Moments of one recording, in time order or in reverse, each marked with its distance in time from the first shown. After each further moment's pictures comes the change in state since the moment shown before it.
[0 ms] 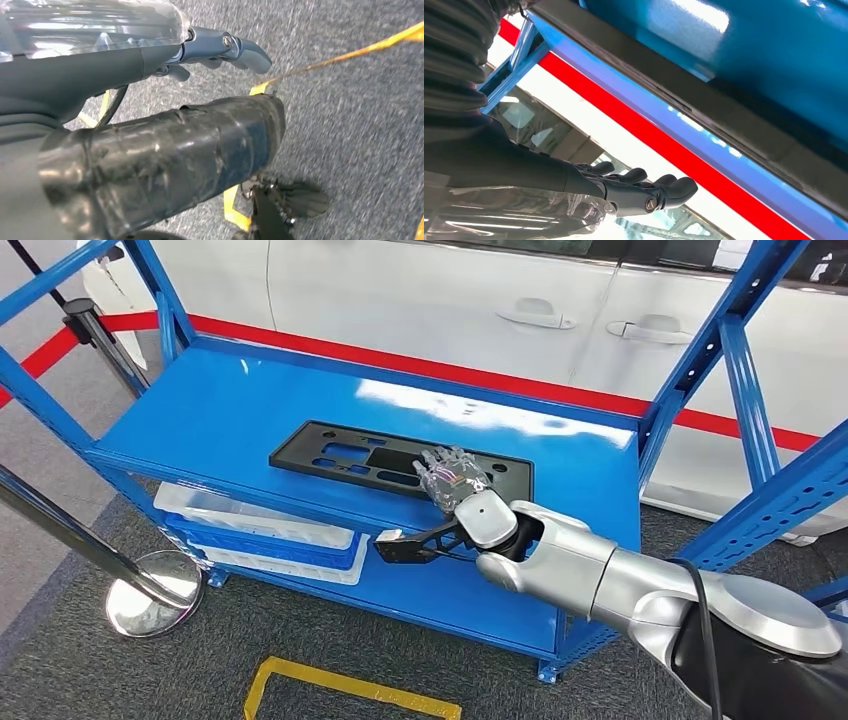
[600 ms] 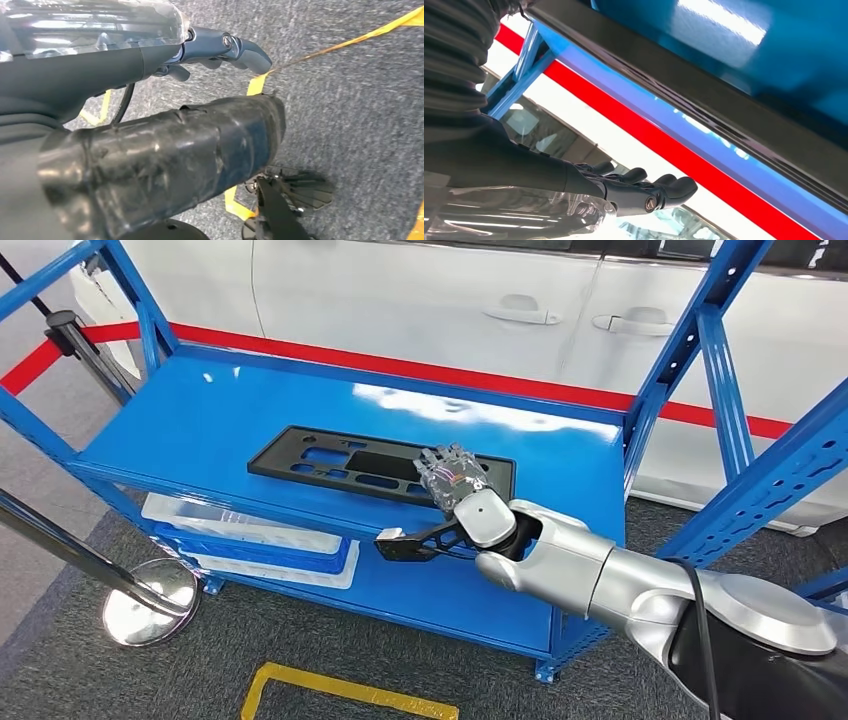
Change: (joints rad) left arm 0.000 0.001 0.000 0.000 0.001 -0.001 0.002; right arm 0.009 0.002 -0.011 0.008 0.021 0.000 0.000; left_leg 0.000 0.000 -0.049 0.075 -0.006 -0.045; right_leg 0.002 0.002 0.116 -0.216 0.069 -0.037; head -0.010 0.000
